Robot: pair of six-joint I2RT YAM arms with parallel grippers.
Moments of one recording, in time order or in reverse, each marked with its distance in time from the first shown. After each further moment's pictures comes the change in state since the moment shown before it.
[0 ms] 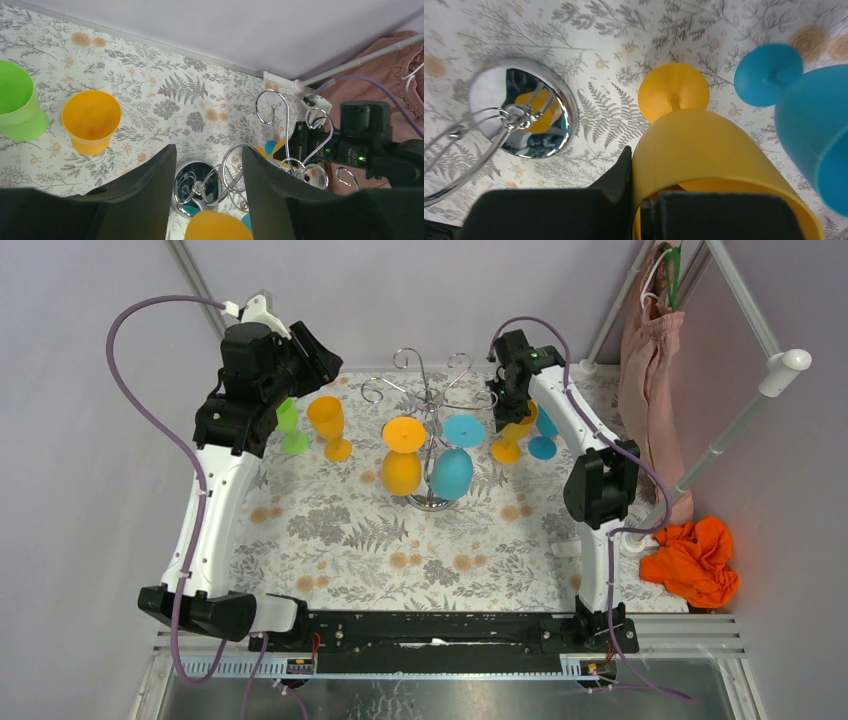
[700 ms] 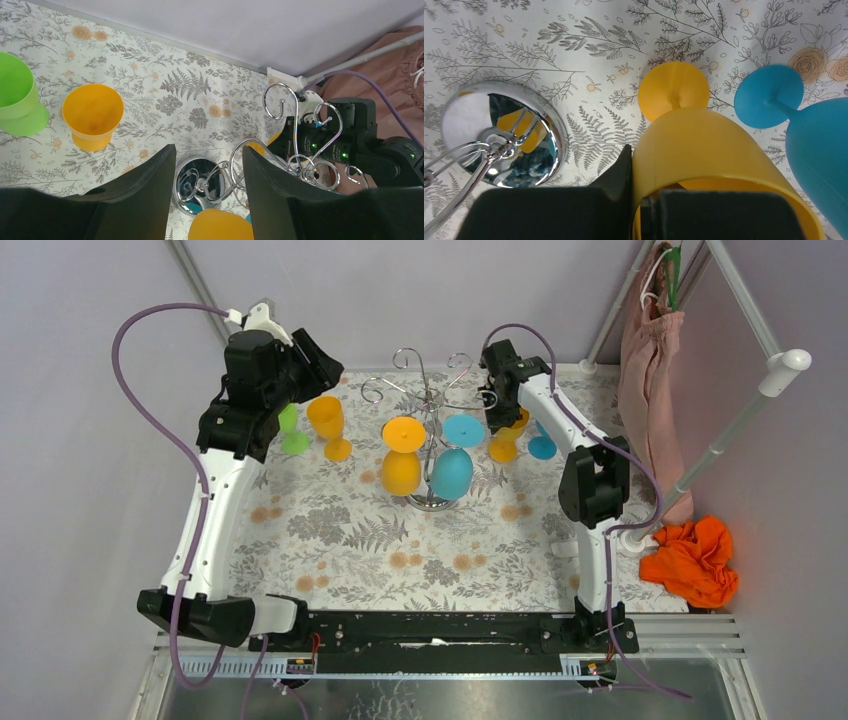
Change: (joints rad) left arm 0.000 -0.029 -0.070 0.031 0.001 0.000; right arm 0.031 0.018 -0.114 0.142 0.074 -0.001
